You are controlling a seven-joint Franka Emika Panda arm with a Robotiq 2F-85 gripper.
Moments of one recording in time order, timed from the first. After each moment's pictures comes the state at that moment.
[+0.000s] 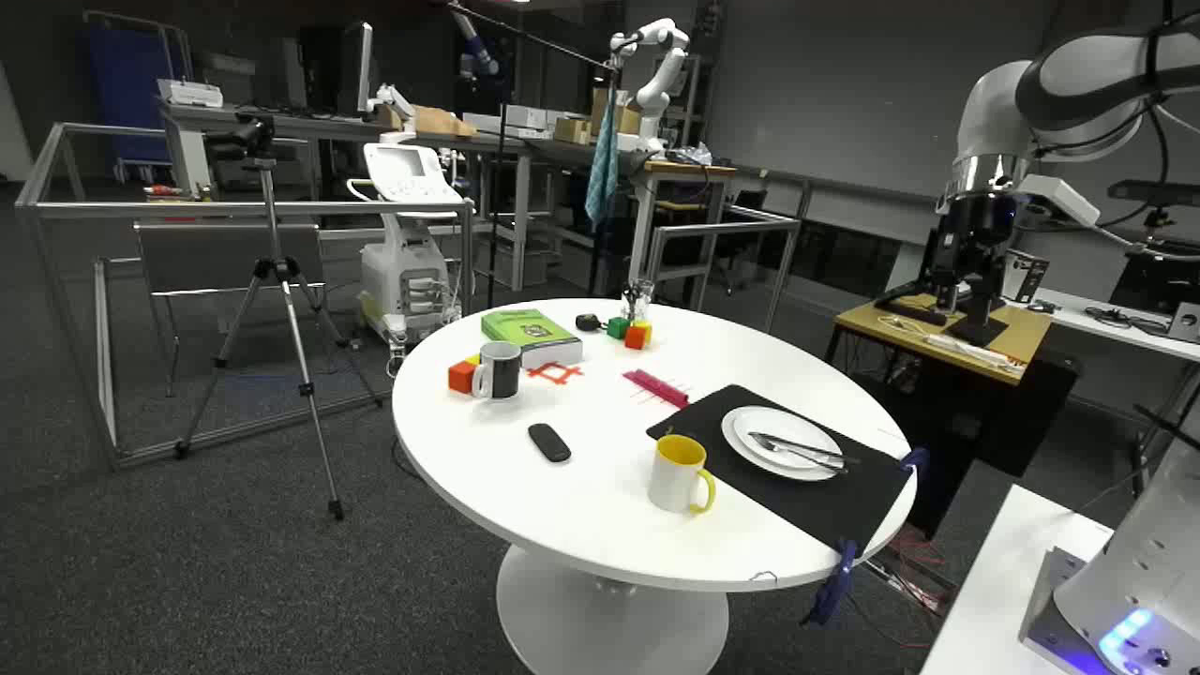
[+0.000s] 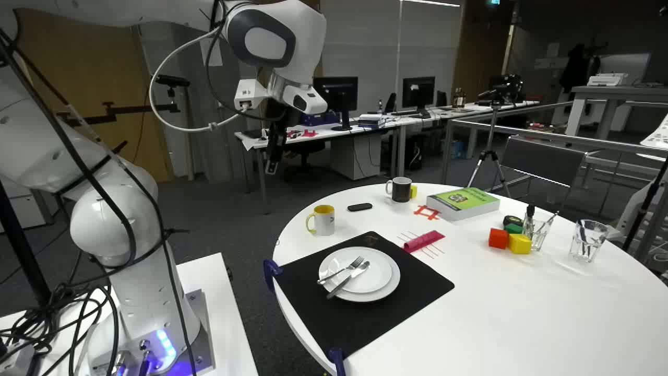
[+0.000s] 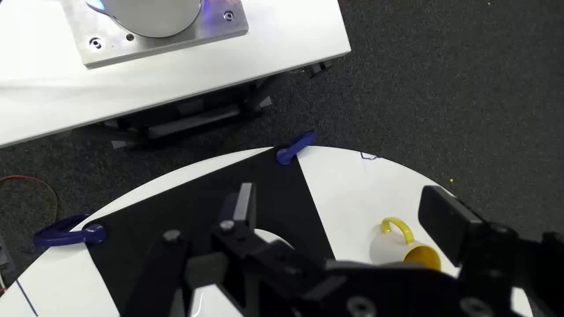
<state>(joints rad) 0.00 -0.62 -0.07 -2.47 0.25 1.60 0.18</state>
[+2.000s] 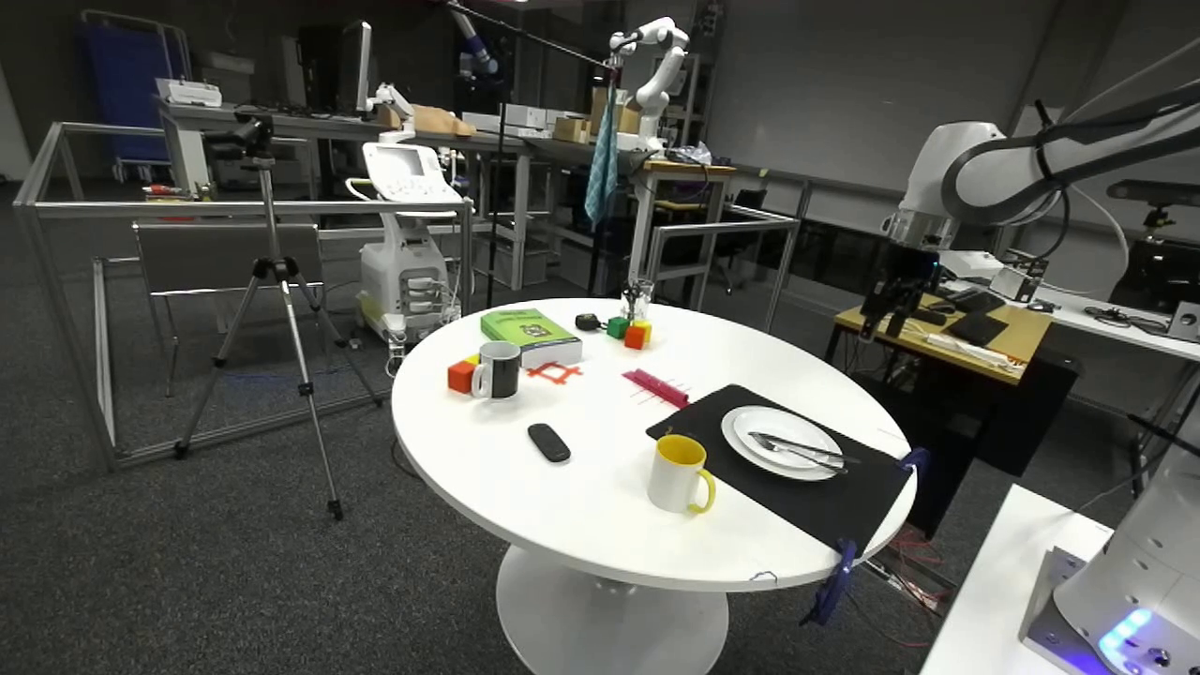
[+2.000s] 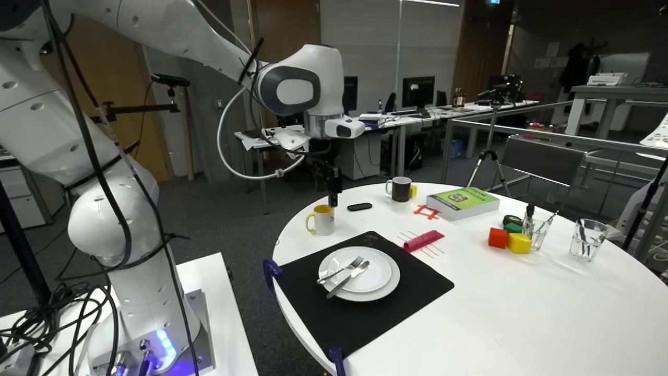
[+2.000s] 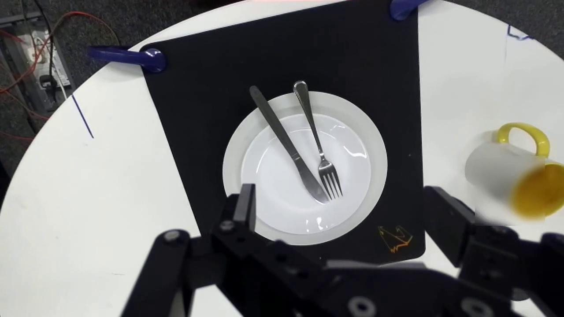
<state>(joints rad) -0.03 -0.41 -0.07 -2.55 0.01 2.17 0.03</state>
